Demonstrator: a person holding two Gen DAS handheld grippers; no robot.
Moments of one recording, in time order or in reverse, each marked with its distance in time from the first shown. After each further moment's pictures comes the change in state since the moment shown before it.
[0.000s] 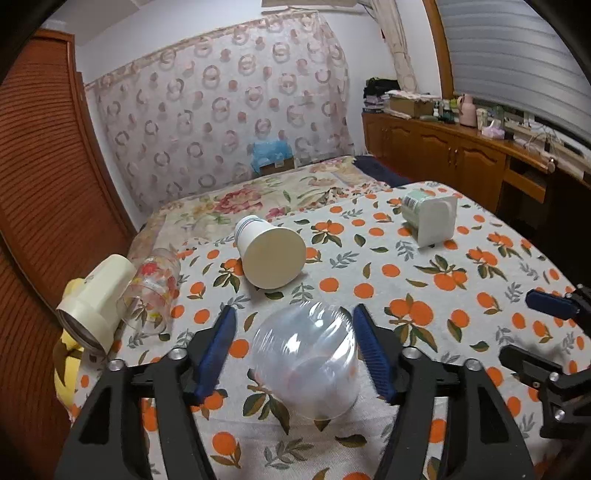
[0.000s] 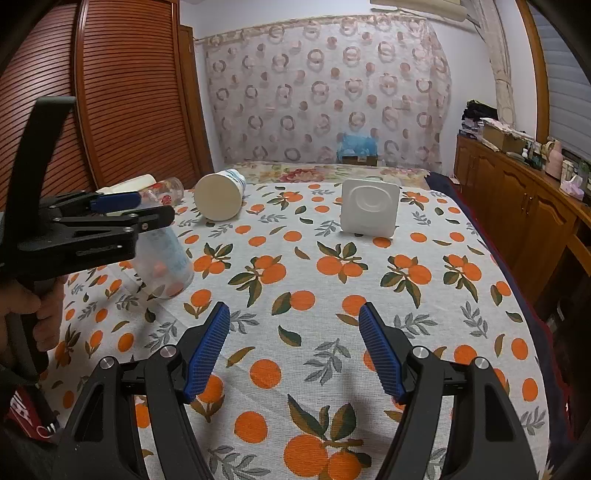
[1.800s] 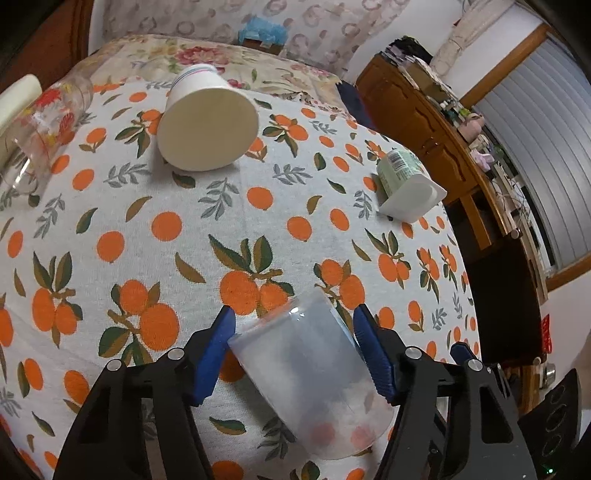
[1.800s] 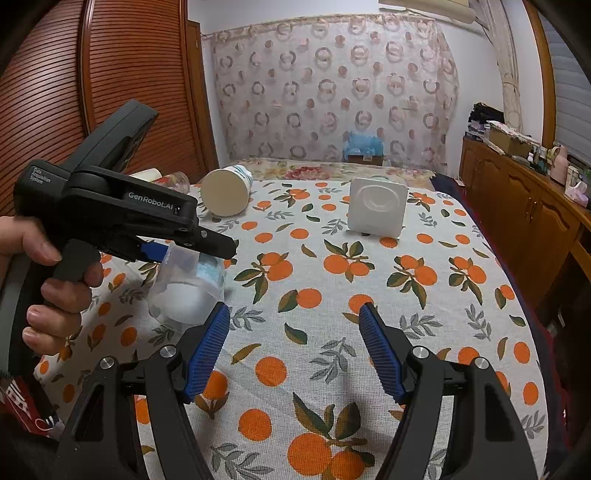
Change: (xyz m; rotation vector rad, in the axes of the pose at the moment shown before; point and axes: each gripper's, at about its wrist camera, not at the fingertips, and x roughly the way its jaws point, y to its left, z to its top) left arm 0.071 0.010 -0.003 -0.456 0.451 -0.413; right arm -0.001 0.002 -0.001 -0.020 0.007 0.016
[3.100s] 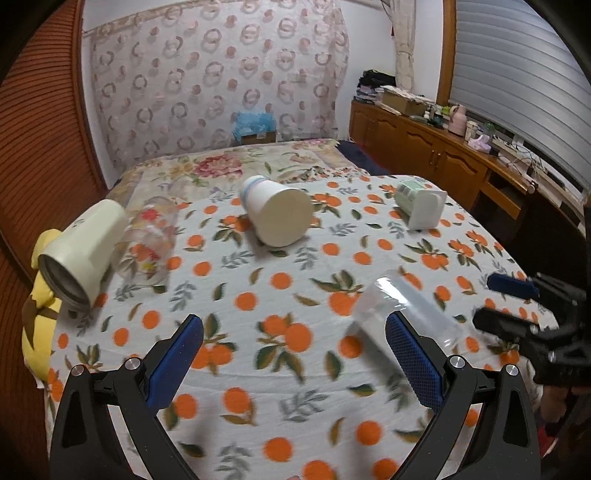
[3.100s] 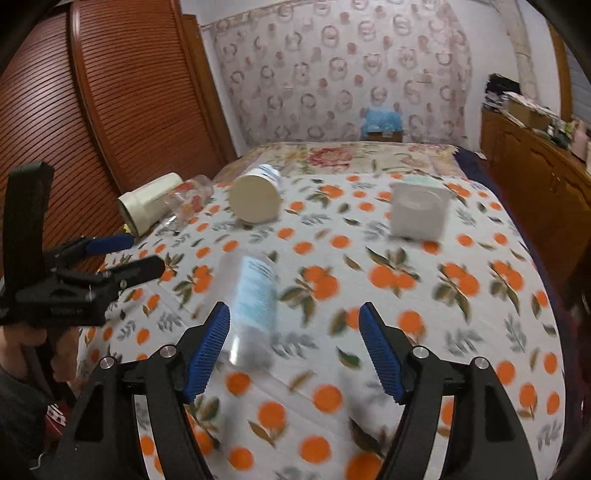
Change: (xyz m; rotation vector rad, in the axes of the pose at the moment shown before) left arm -0.080 0.013 -0.043 0.352 -0.323 0.246; right arm 0.000 0.008 0.031 0.084 0.086 0.102
